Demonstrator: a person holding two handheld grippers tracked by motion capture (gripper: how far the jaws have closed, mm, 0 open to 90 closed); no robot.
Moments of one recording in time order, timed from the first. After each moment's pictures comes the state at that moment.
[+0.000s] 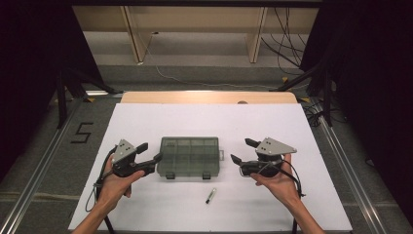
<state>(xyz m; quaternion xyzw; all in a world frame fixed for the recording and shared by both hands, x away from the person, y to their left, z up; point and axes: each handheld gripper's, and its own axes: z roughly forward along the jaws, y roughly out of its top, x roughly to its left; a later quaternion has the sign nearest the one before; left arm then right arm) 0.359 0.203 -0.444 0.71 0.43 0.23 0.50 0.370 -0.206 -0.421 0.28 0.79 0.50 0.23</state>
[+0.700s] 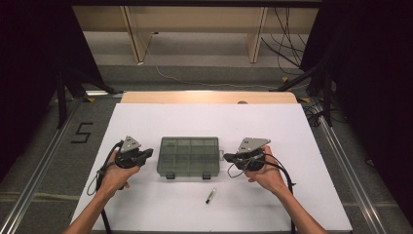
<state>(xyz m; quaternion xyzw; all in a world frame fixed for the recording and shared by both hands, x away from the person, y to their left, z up) 0.417 0.237 -0.471 0.84 0.29 0.29 0.35 0.404 -0.182 -0.455 0.20 0.87 0.42 0.14</state>
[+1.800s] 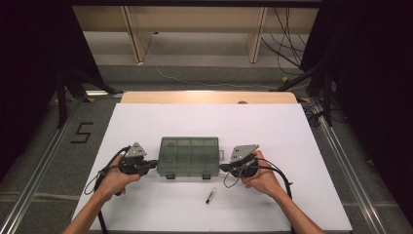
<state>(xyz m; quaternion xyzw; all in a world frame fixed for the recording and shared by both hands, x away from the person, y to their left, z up) 0.401 0.227 -0.473 0.85 0.29 0.29 0.32 0.400 -0.169 -0.474 0.15 0.91 0.38 0.11</state>
